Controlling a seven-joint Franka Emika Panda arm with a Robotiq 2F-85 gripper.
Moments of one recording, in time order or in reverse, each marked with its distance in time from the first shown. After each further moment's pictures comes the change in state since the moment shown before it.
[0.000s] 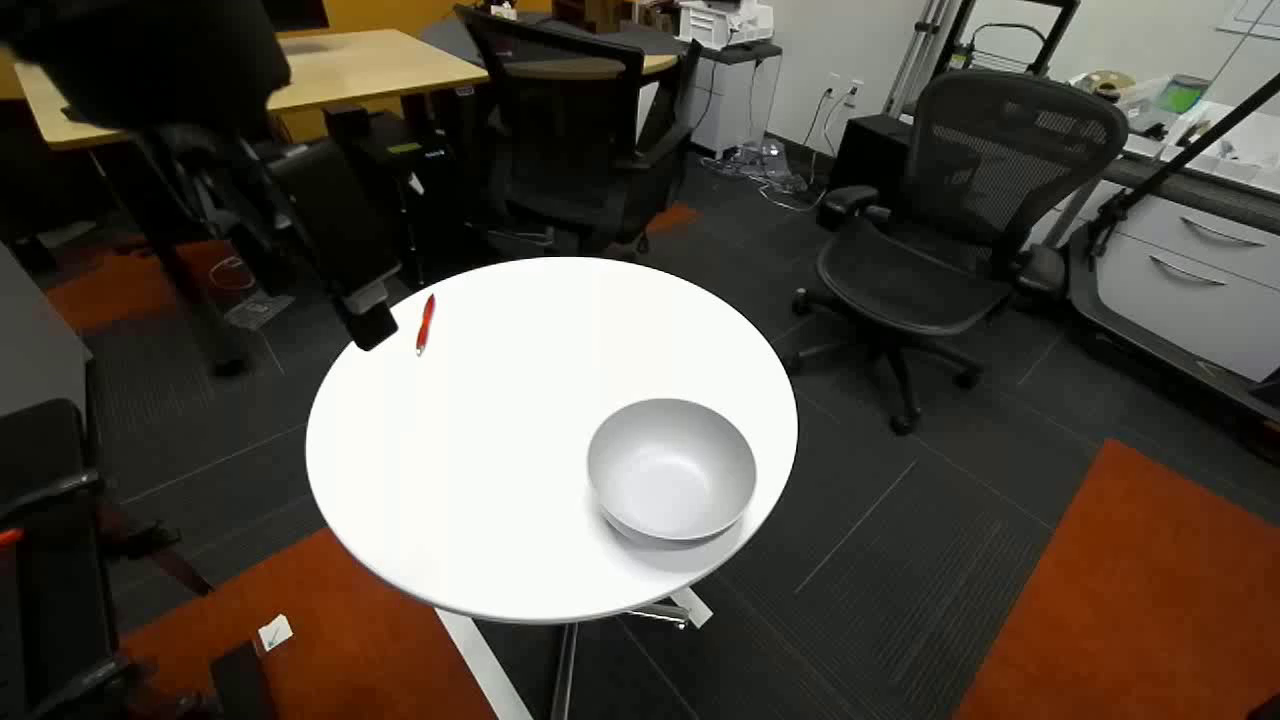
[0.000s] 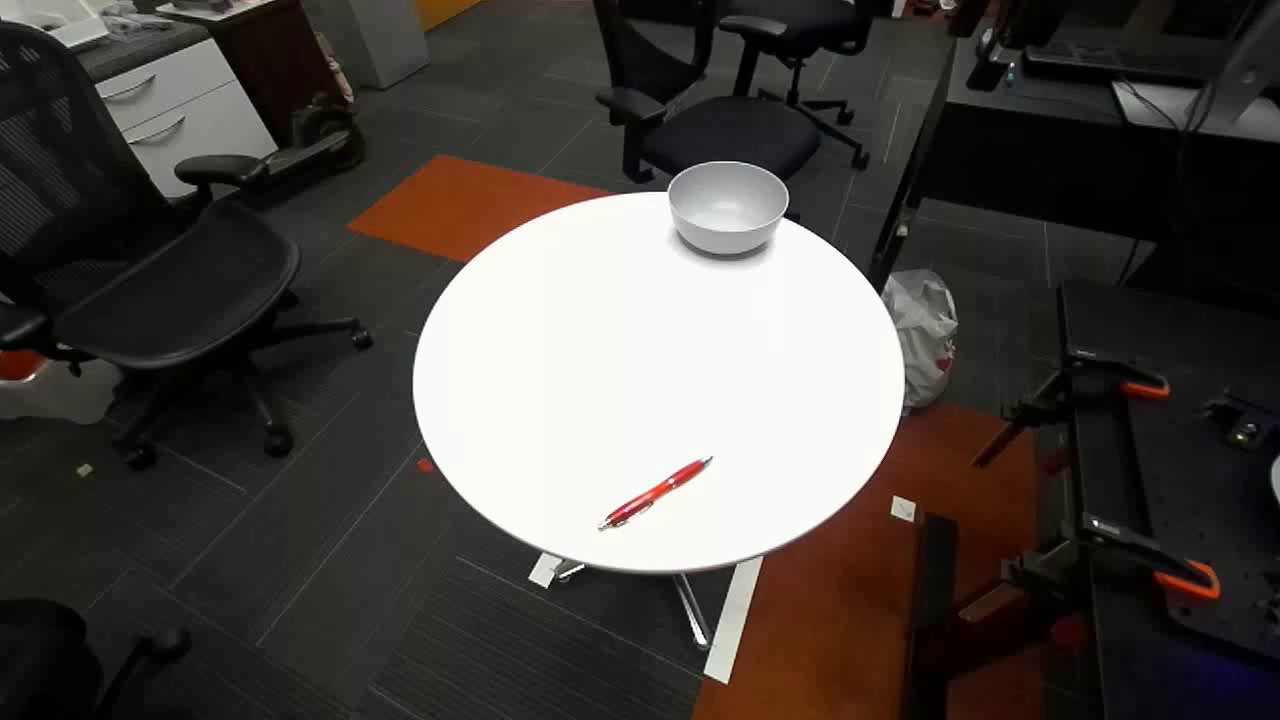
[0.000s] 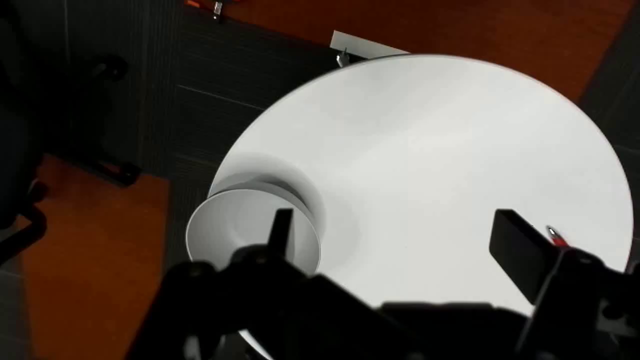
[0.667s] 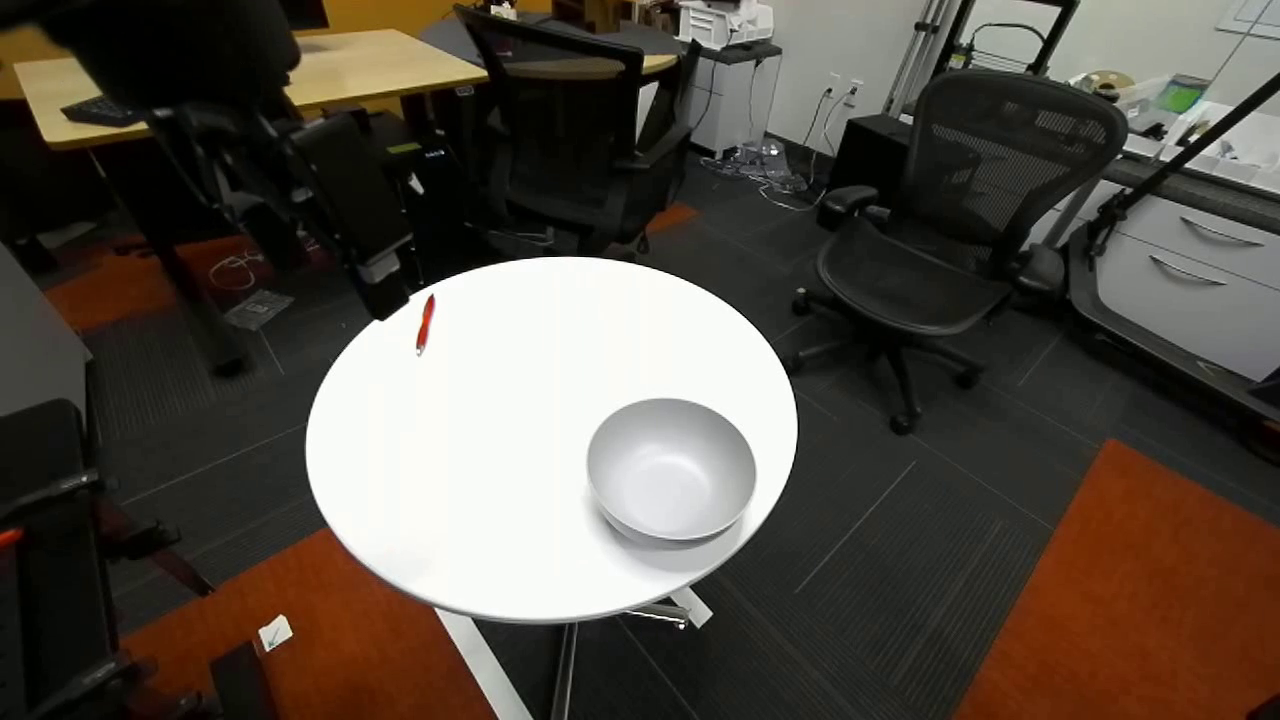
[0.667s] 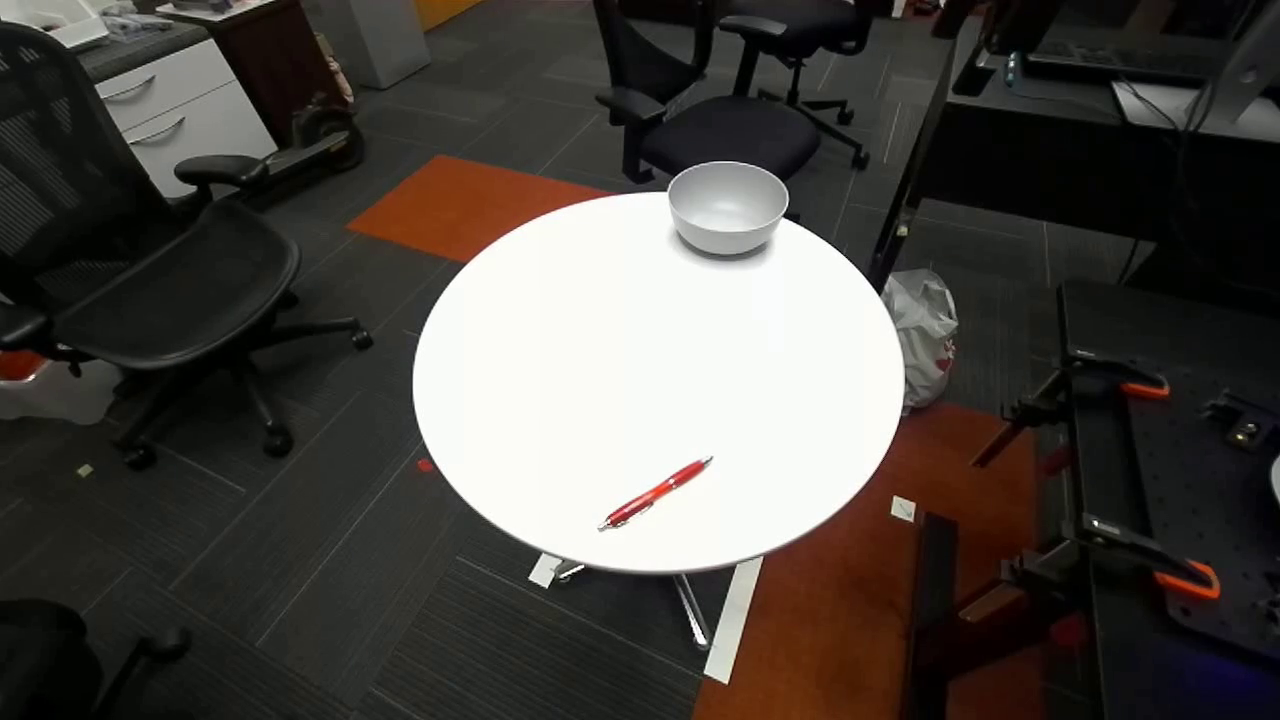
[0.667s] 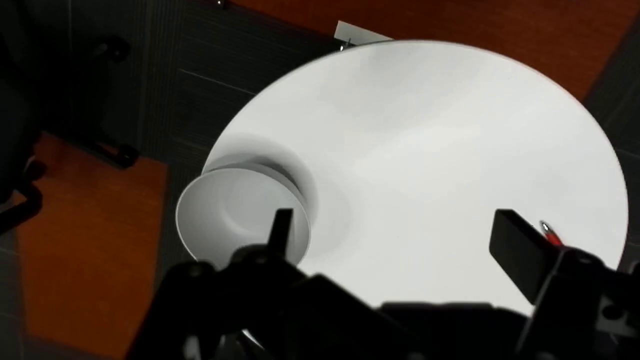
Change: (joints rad) arm 0.006 0.011 0.042 0.002 0.000 0.028 0.000
